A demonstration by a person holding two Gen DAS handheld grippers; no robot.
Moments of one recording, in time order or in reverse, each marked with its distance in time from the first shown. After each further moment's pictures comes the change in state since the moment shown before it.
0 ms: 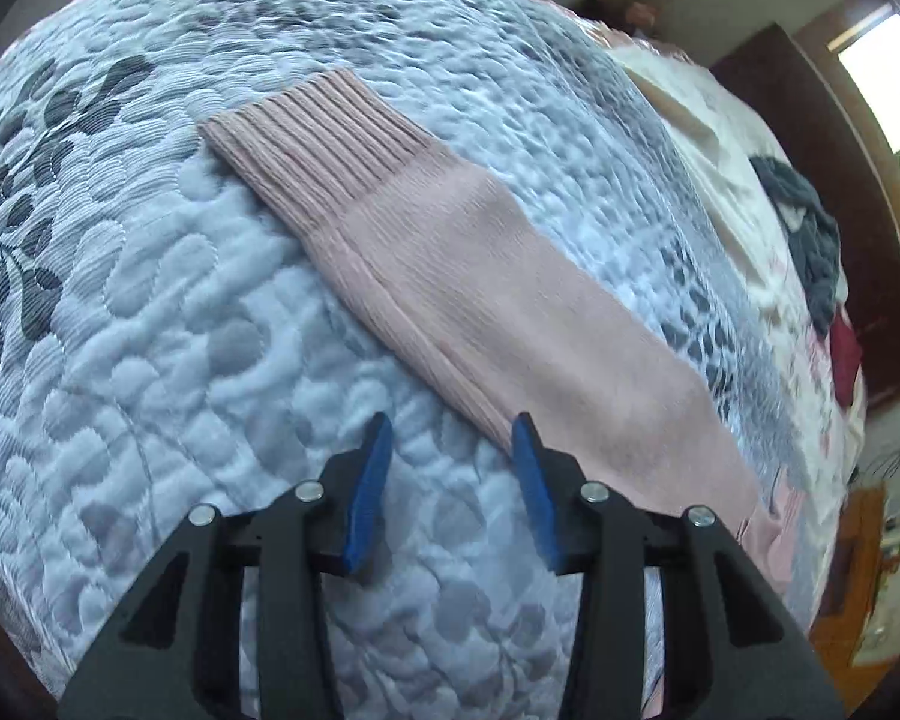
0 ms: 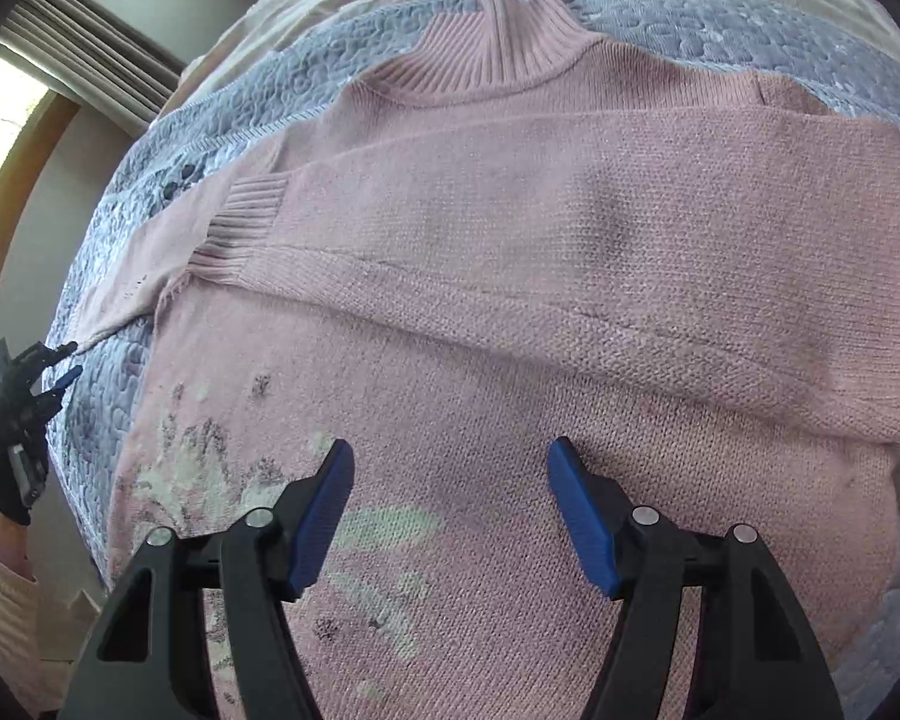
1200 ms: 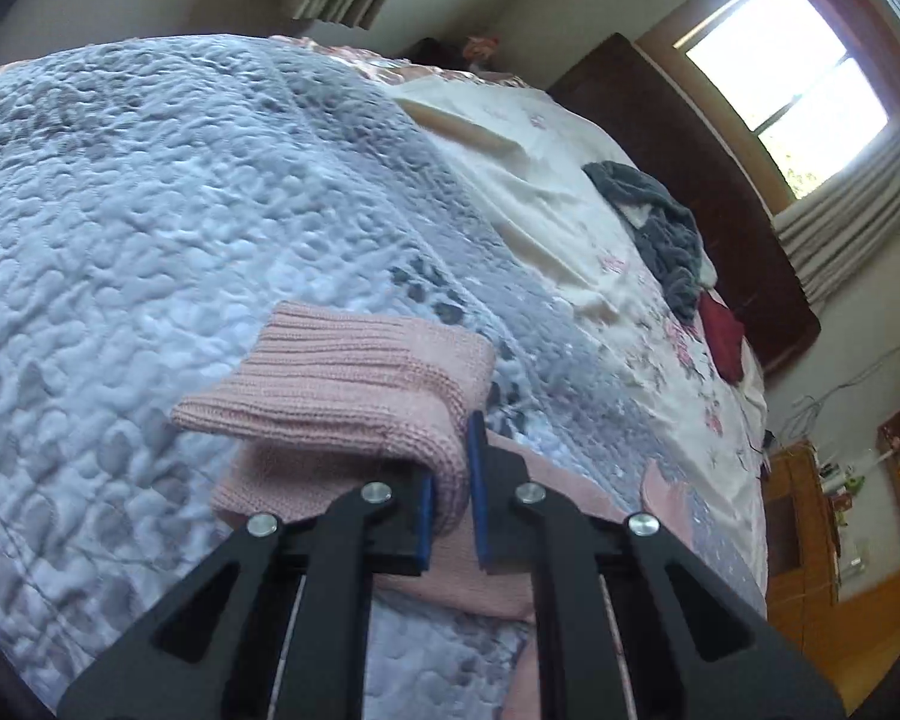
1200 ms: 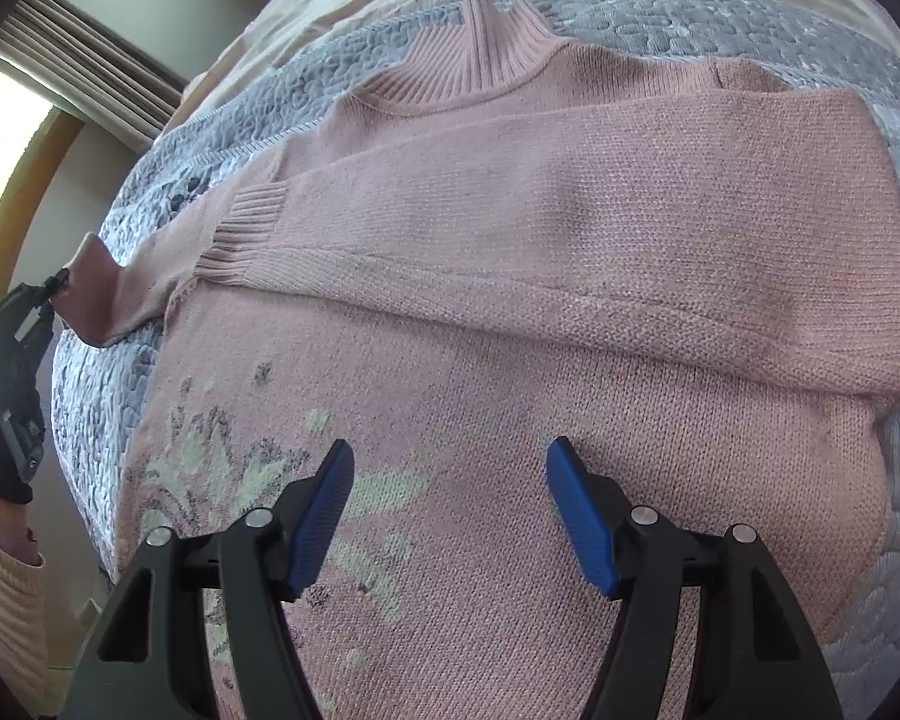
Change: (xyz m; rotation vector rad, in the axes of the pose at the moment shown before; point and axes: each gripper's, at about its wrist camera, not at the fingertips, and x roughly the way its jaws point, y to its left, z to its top) left arm -0.018 -0.142 -0.050 0.212 -0.118 -0.314; right arm -0.016 -0.014 -0.016 0.025 -0.030 0.022
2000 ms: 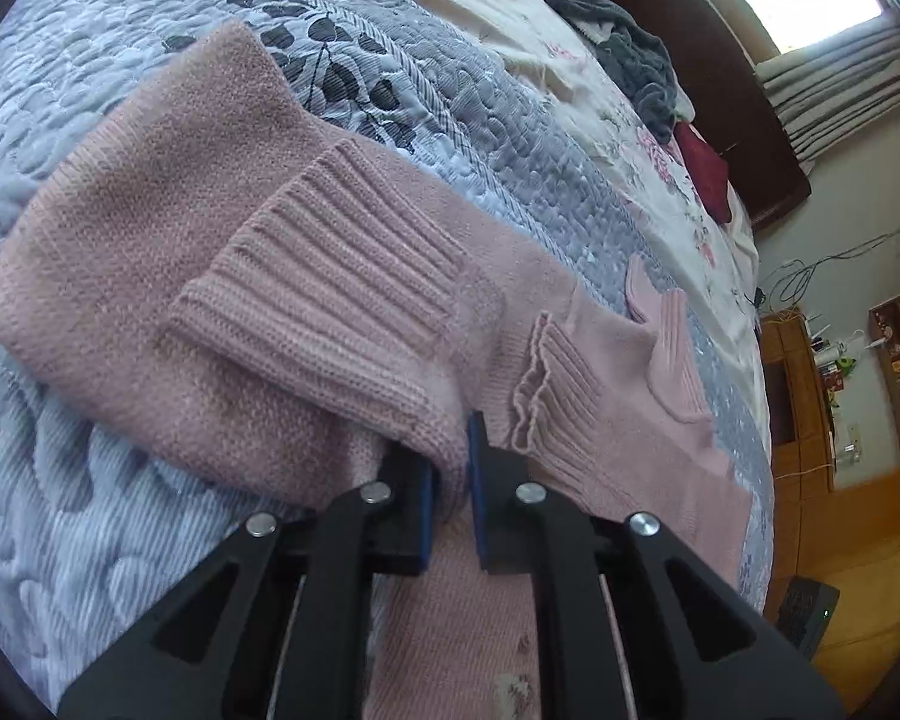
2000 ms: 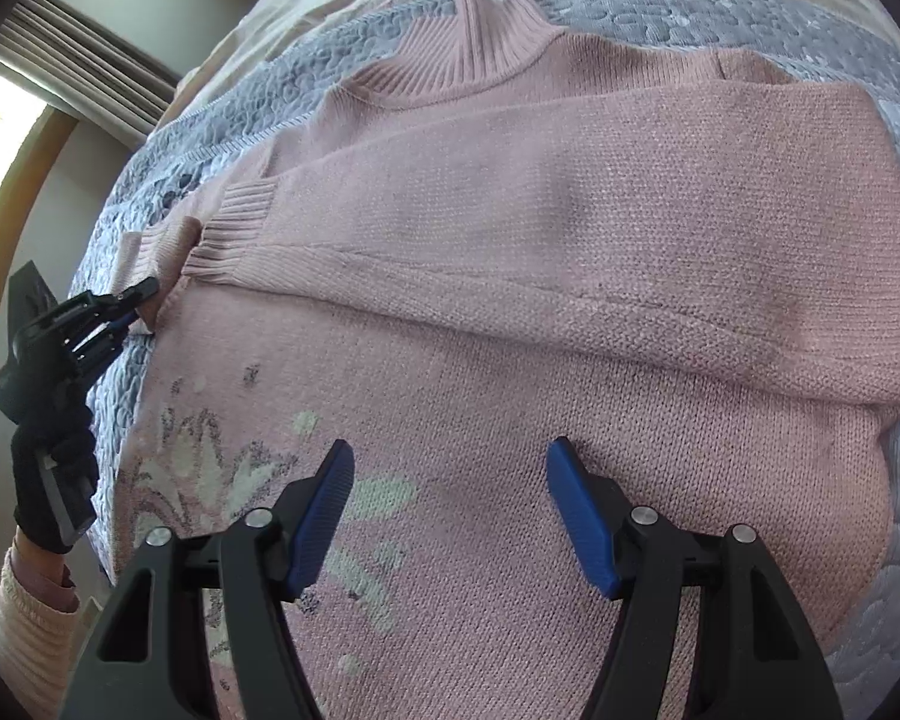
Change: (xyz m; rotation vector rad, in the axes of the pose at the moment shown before) left arm 0.104 -0.053 -0.118 0.101 0.338 -0.037; right arm 0.007 -0.001 0.008 0.003 0.026 -0.007
